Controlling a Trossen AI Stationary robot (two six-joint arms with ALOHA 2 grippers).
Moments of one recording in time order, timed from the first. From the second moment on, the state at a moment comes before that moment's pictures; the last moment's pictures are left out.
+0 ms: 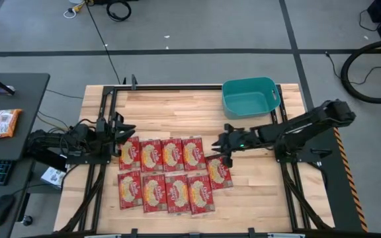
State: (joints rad) left arm -0.08 0.01 0.01 0.40 -0.24 -0.07; right arm 0.14 1.35 0.70 -0.06 0.21 0.16
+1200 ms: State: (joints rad) left arm -0.08 0.01 0.01 0.37 -0.24 -0.06; right arm 0.03 1.81 1.11 -0.45 -0.05 0.04
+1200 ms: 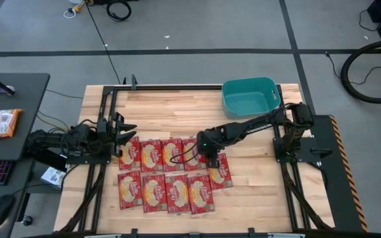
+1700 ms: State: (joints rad) left arm -0.08 0.01 0.01 0.37 -0.24 -0.06; right arm 0.02 1.82 1.03 -0.35 -0.05 0.03
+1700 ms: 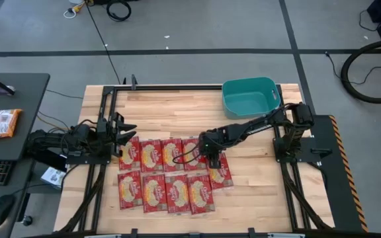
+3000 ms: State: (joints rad) left arm -0.08 0.01 0.01 0.37 -0.24 -0.06; right arm 0.04 1.33 0.98 -0.51 0.54 0.14
